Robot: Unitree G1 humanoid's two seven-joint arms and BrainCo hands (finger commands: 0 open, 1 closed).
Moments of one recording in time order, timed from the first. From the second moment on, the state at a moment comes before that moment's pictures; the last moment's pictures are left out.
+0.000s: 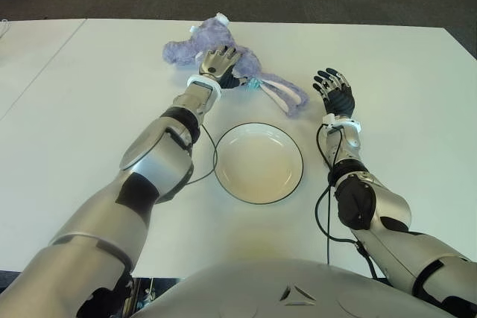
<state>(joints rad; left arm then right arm) -1.03 0.15 -0.69 1.38 0.89 -0.09 0.36 -0.67 -0.06 -0.56 1.21 0.23 -0.49 0.26</state>
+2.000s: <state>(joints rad) -0.25 0.91 -0.45 0.52 0.64 -0.56 0.12 -0.66 -0.03 -0.57 1.21 0.24 -0.52 0.28</state>
